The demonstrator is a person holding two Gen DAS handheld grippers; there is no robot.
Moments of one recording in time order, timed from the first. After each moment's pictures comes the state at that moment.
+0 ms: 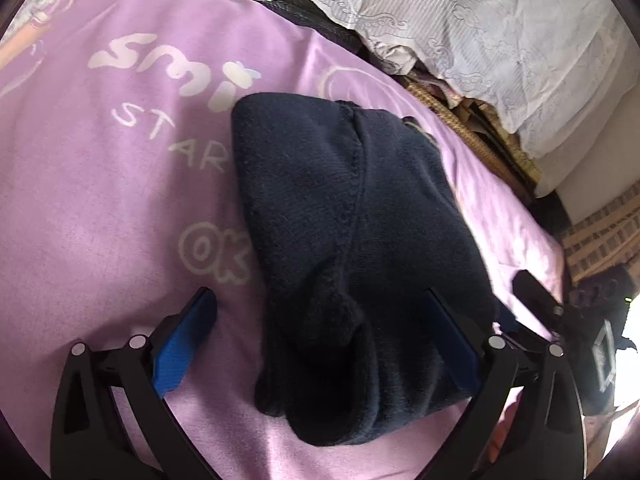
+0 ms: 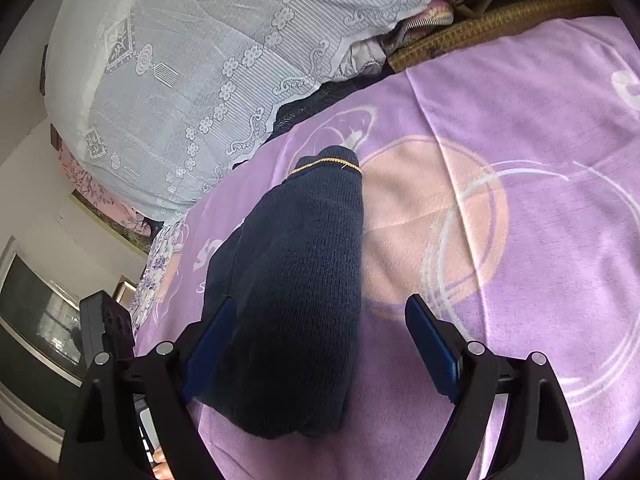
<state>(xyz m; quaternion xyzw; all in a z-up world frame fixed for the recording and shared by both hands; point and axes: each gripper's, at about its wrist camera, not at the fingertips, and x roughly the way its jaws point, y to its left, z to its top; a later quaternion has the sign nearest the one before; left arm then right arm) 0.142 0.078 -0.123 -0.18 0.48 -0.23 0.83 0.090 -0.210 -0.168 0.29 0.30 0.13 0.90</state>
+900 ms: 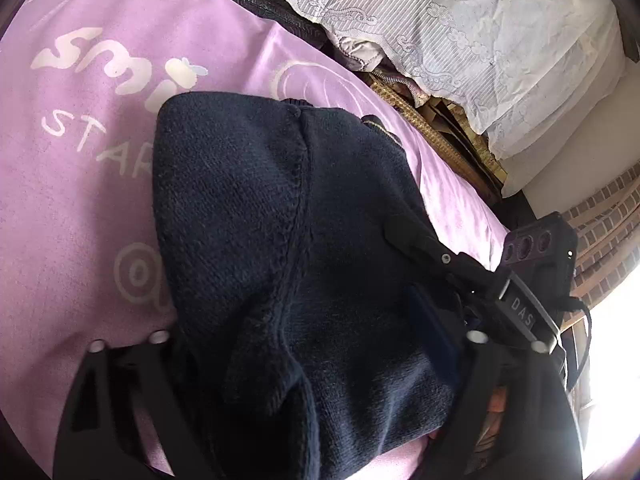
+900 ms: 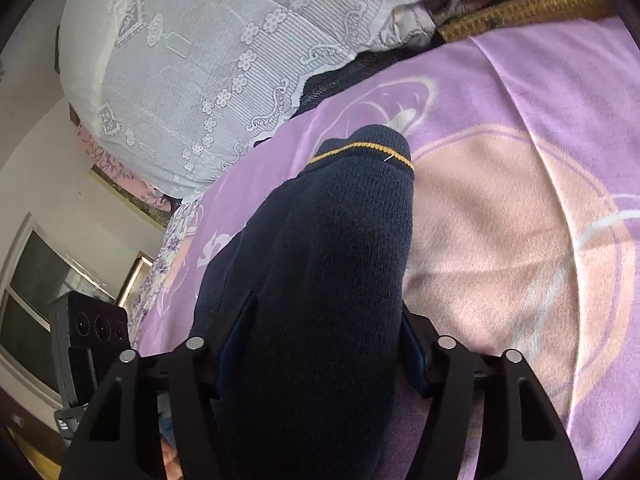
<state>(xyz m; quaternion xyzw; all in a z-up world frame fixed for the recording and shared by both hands) 0.160 0.056 -0.123 -0.20 0.47 -0.28 0.81 0.160 -0.183 -0.179 0.26 0.31 0.20 0.89</state>
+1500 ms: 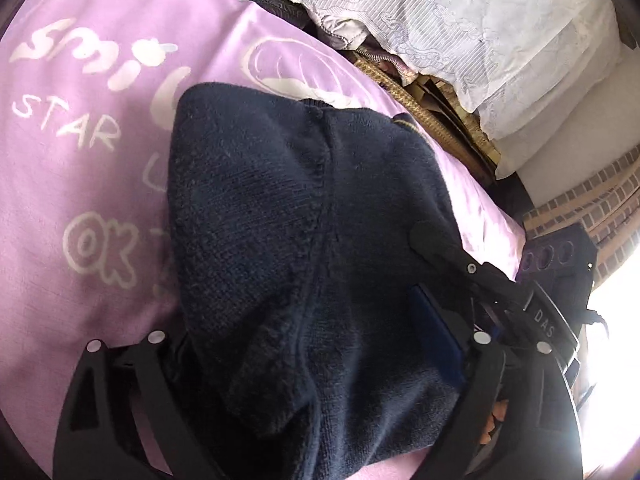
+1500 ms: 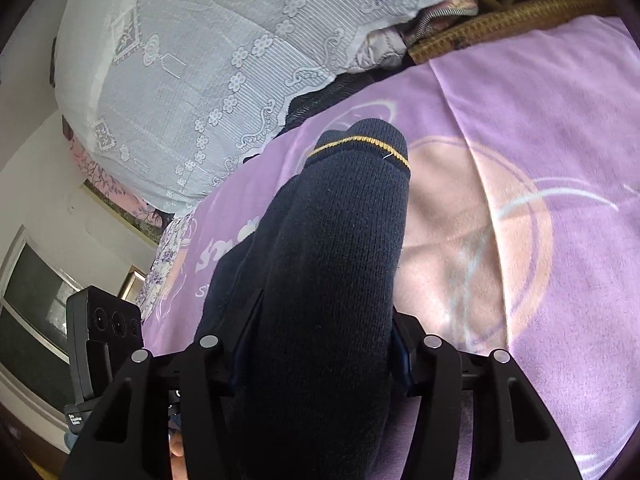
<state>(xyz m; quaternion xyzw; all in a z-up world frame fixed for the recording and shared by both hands) 0.154 0.039 -0.128 -0.18 0.49 -0.30 0.80 0.125 -0.211 -0.177 0.28 0.31 0.17 0.89</state>
